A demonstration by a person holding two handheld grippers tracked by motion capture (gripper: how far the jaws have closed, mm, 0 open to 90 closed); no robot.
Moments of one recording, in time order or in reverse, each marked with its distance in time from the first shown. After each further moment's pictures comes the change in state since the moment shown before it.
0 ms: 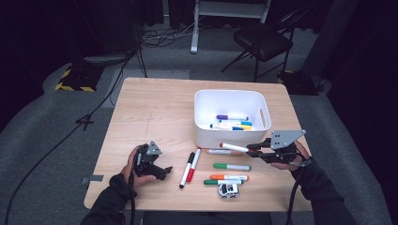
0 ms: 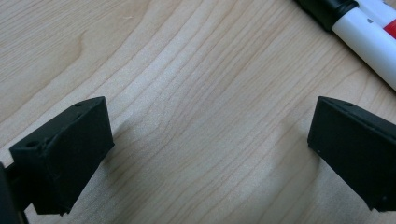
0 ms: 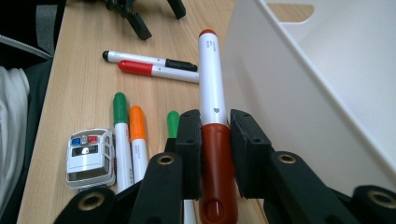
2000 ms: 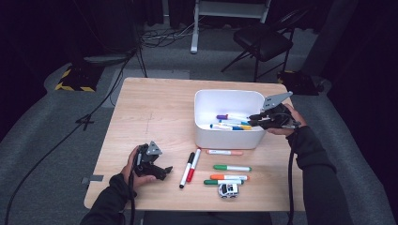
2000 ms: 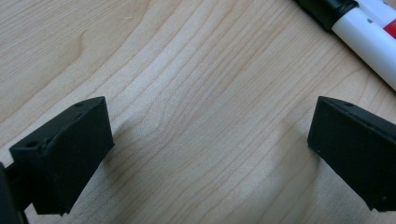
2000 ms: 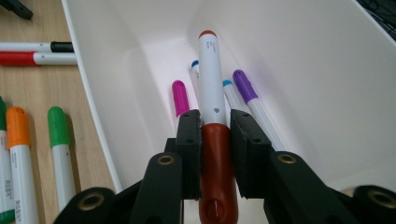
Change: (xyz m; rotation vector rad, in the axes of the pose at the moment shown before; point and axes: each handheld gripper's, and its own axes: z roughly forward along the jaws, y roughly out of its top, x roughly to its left) left arm 0.000 0.000 0.000 0.000 0.000 0.000; right arm -0.102 0.016 0.017 0.228 -0.096 0.119
